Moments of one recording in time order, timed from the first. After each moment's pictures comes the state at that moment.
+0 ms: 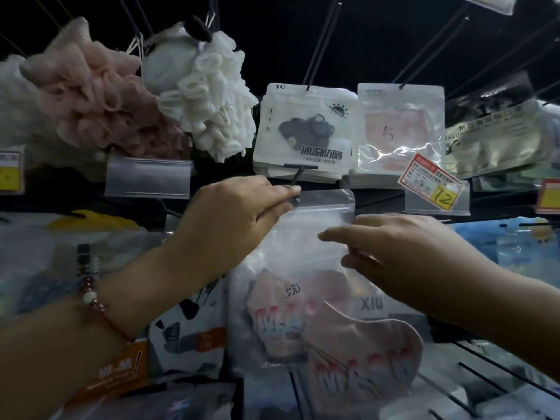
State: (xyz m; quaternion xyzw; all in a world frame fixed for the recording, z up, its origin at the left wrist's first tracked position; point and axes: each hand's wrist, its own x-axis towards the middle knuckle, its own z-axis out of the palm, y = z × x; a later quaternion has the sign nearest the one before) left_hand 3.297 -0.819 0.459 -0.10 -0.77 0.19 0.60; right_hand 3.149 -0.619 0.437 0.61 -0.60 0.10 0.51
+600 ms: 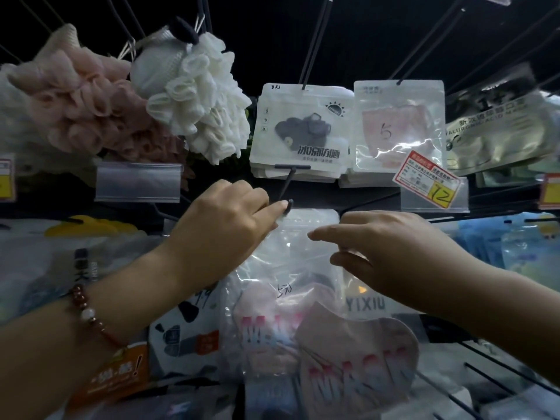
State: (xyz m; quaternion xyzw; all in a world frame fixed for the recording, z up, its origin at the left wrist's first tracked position) left_hand 3.294 -0.836 0.453 -0.04 -0.71 0.48 0.51; right_hand 3.147 -0.627 0.442 0.62 -0.63 0.11 0.45
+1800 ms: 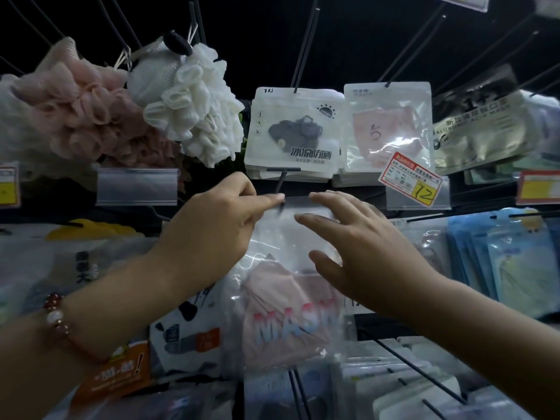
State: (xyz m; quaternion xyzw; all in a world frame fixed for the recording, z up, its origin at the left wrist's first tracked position) left_hand 3.308 -0.808 0.452 -0.02 -0.81 0.19 0.55; right_hand 3.149 -0.645 0.422 0.56 -0.64 0.19 0.49
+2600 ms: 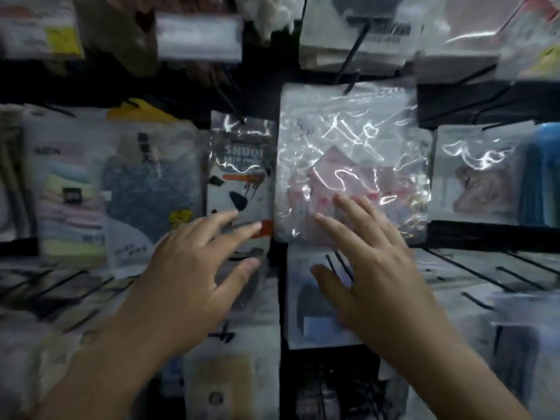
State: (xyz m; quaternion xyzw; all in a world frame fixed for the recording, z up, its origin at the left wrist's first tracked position) left_hand 3.405 -0.815 0.274 0.21 -0.88 0.04 0.42; right_hand 3.212 -0.670 0.275 0.58 -0.68 0.31 0.32
